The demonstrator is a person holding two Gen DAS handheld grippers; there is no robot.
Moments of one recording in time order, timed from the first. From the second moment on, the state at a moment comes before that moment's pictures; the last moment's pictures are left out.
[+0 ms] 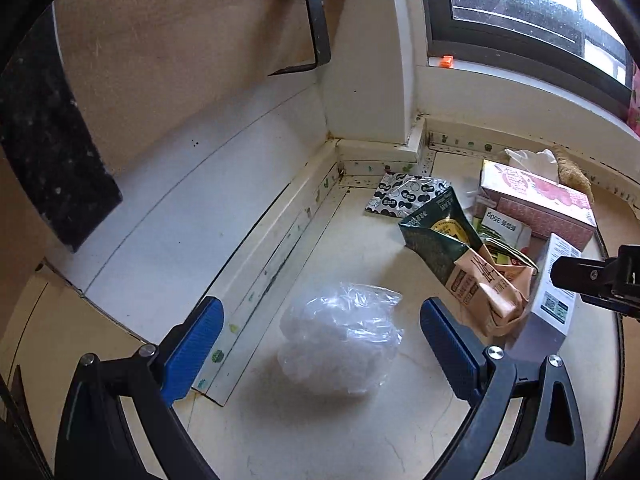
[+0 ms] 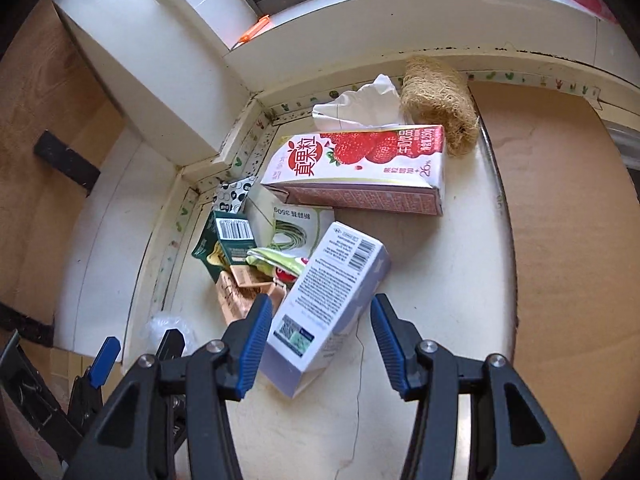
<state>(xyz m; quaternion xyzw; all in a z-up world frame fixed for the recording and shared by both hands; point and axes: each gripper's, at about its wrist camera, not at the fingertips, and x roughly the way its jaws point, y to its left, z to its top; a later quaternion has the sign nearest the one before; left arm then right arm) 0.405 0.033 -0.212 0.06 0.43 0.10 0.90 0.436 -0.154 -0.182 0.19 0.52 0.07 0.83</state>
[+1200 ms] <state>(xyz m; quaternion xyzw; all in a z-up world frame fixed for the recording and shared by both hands) 0.336 0.021 -0.160 -0.01 0.46 0.01 0.89 0.346 -0.151 -0.143 0.08 0.50 0.14 0.85</state>
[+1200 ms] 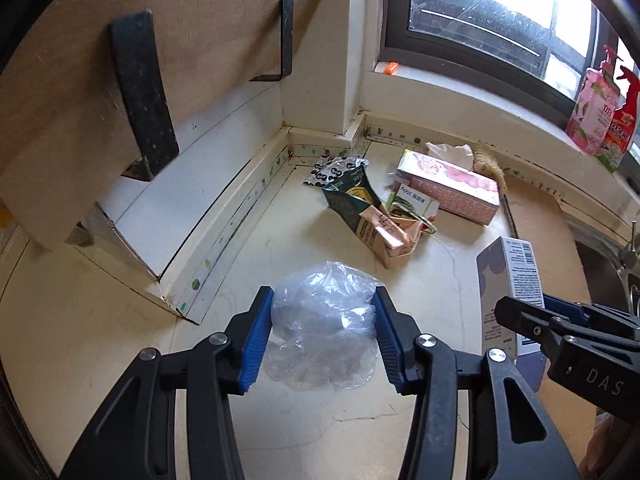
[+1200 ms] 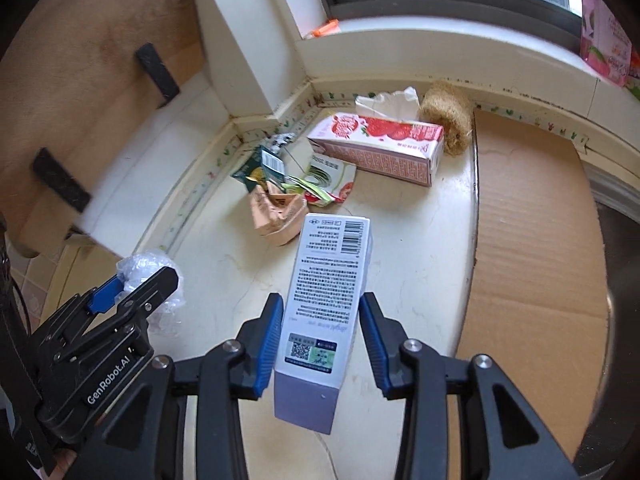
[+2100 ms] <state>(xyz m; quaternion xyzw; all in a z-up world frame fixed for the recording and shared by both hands) 0.120 -0.004 -0.040 -0.05 0.41 -0.11 0.90 0.117 -0.196 -0.049 0.09 0.44 0.23 0.86</state>
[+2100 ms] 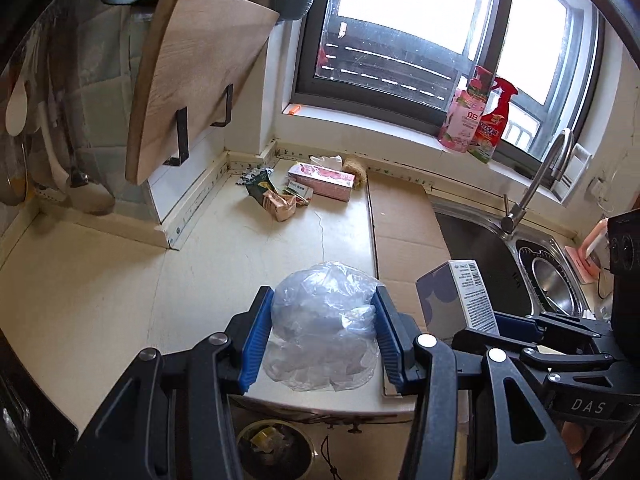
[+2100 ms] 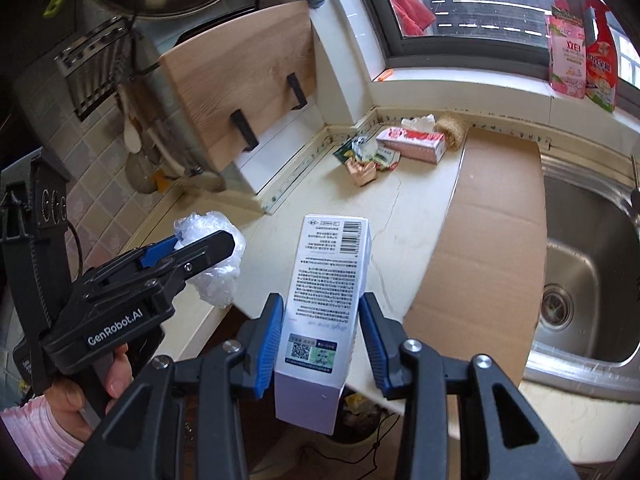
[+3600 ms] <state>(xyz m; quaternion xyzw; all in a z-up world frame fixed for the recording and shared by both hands) -0.034 0.088 -0.551 -0.08 0.57 -0.06 0.81 0.032 -0.088 -0.529 0.03 0.57 0.25 0.78</state>
